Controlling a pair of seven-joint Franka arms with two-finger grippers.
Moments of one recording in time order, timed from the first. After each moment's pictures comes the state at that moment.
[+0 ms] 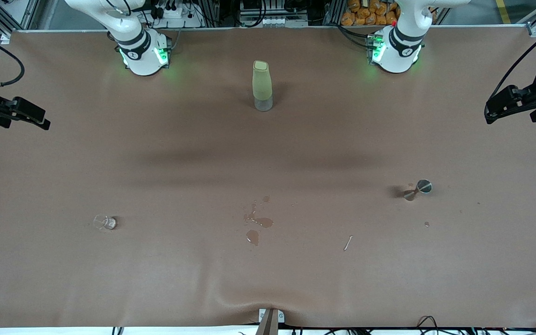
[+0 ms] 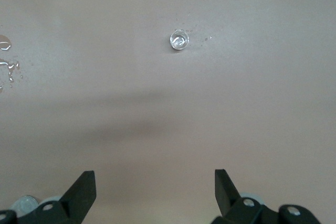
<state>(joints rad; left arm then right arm) -0.10 -0.03 0.04 -1.56 0.03 1.56 -0.07 0.03 0.00 -0.06 -1.57 0.04 1.53 0.05</state>
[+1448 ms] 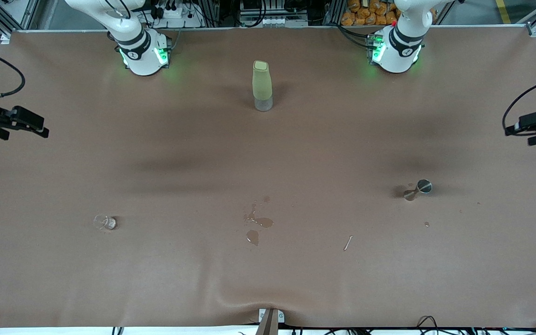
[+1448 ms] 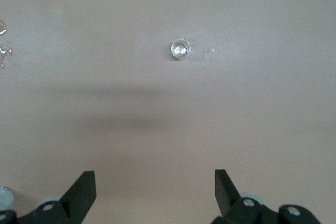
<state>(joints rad) 0.32 0.14 0.07 -1.76 -0.38 1.64 0.64 0.01 0.05 -0.08 -1.57 0.04 1.58 -0.15</state>
